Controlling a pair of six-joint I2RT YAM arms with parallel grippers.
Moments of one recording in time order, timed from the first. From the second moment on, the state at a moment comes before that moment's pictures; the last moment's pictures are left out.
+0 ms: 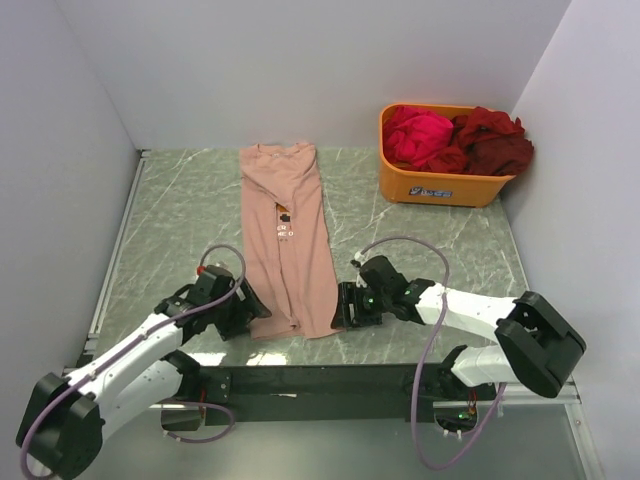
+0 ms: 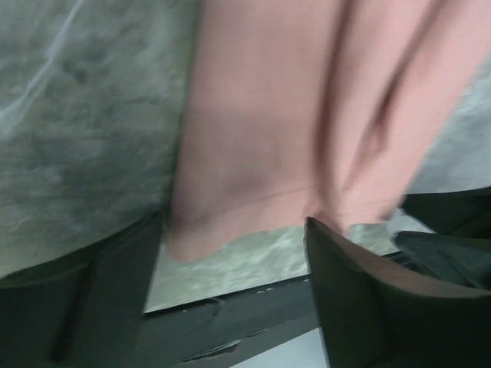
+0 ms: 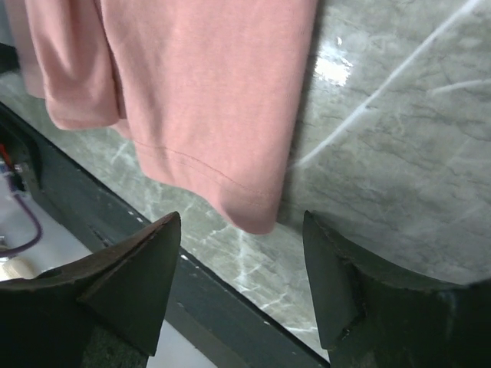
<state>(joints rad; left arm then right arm) -0.50 0.84 0.38 -0.49 0.14 -1.06 0.77 1.29 0.52 -0.16 -0.30 0.70</state>
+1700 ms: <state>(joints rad) -0.40 1.22 0.91 -0.45 -0.16 -1.01 0.70 1.55 1.12 -0.28 0.00 0.69</state>
